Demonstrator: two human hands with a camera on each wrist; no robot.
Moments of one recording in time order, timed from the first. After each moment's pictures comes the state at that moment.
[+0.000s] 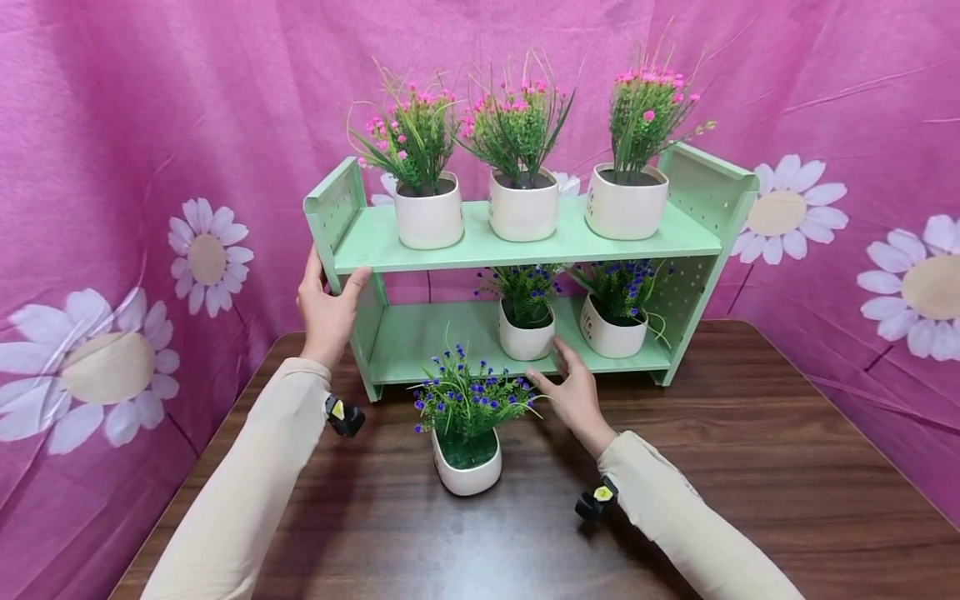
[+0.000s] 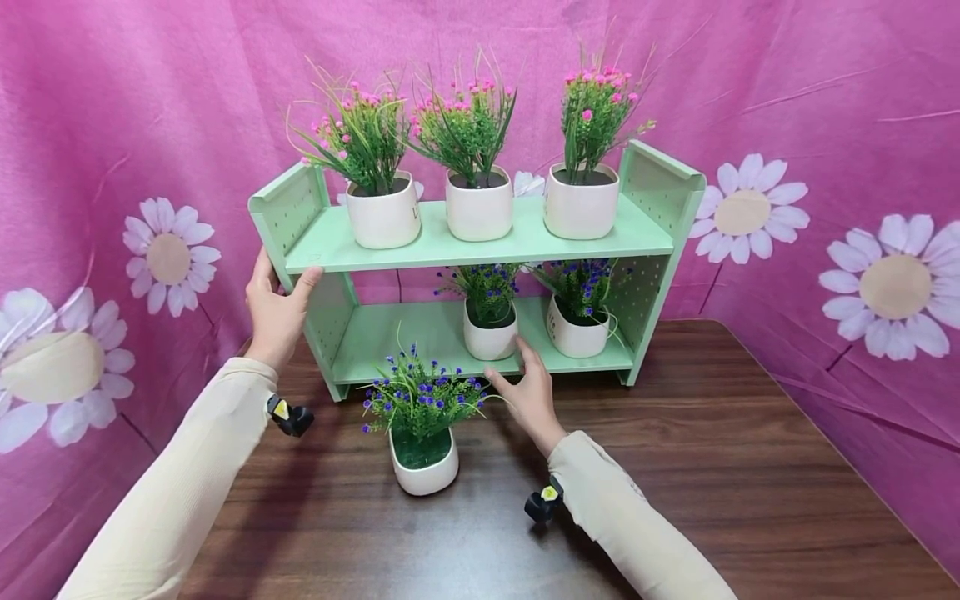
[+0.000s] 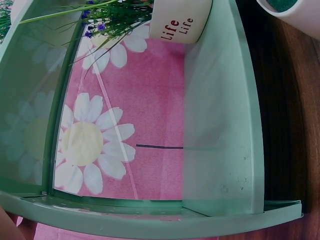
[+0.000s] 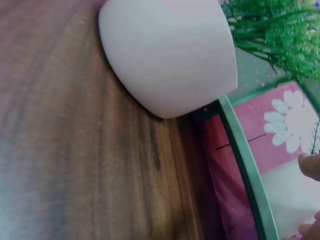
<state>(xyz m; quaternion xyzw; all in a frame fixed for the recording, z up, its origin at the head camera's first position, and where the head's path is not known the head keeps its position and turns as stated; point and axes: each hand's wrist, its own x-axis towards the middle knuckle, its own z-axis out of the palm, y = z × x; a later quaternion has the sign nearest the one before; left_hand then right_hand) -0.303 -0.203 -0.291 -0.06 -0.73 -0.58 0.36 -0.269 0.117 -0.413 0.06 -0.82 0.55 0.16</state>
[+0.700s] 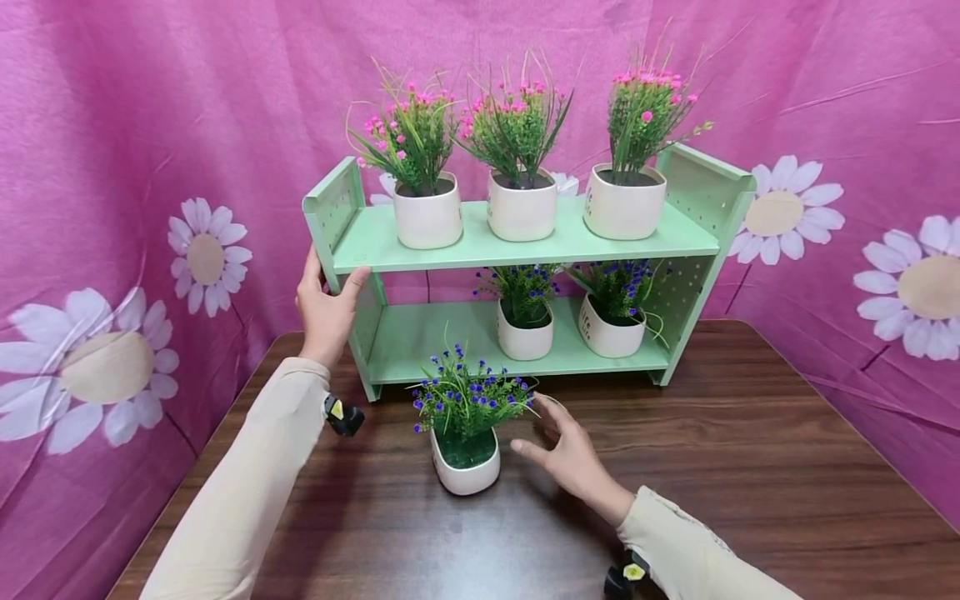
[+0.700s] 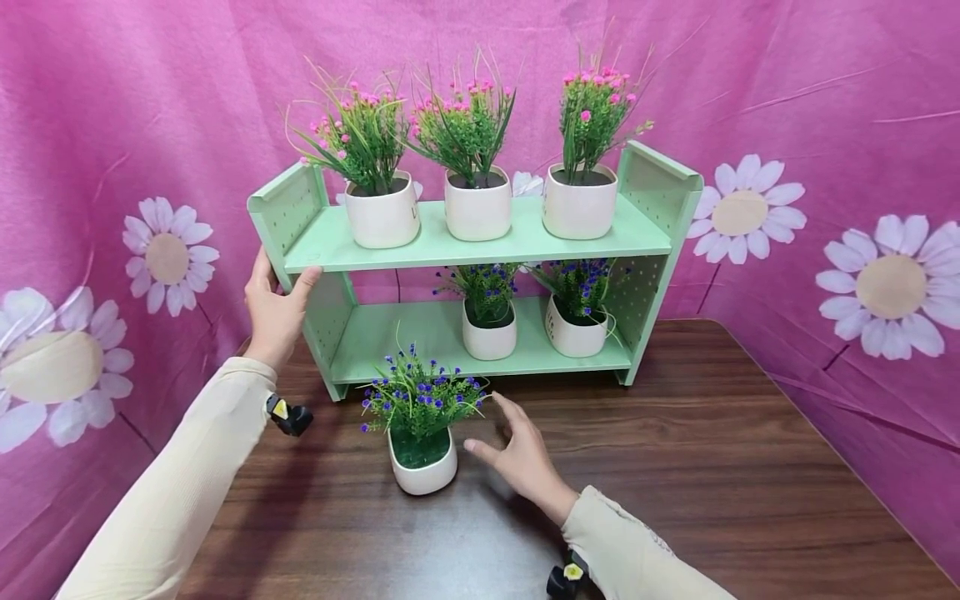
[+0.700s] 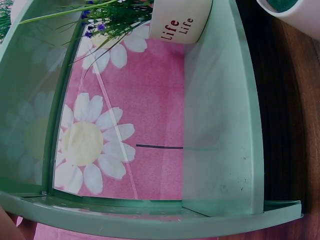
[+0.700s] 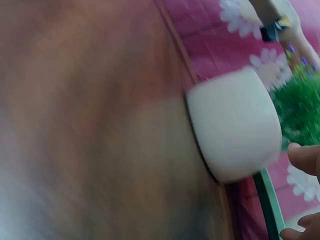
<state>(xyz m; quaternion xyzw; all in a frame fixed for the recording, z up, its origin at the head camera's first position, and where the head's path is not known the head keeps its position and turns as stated) -0.304 -0.204 -0.291 -0.06 -0.72 -0.58 0.36 -0.201 0.109 -0.437 0.11 -0.83 0.55 0.08</state>
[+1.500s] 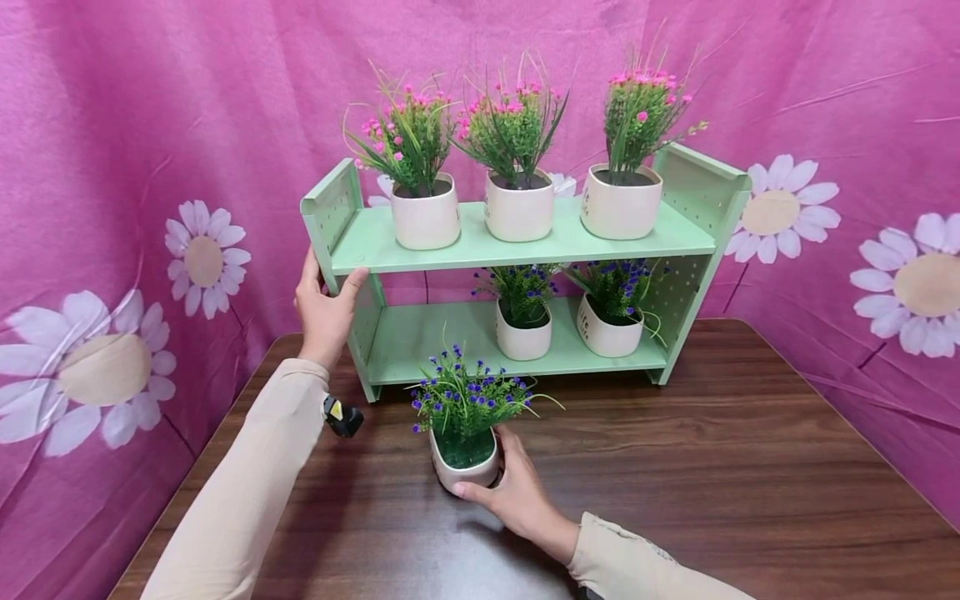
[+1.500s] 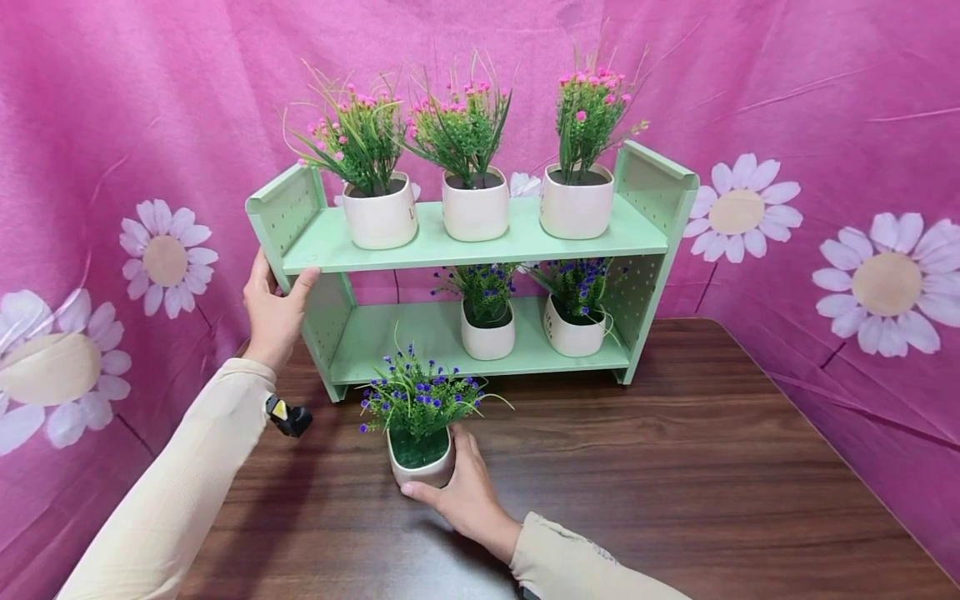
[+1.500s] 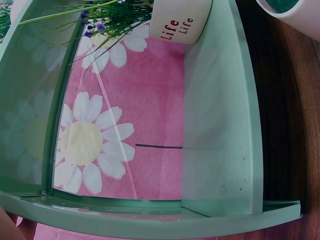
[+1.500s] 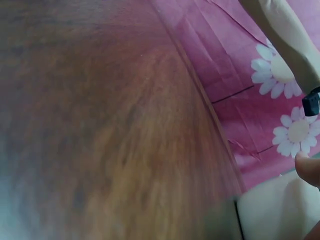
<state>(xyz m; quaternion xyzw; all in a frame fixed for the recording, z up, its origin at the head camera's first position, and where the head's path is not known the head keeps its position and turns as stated) -0.303 -0.203 -0.291 -0.05 -0.72 -0.59 0.36 -0.164 0.043 -0.450 0.13 -0.82 0.55 0.08</state>
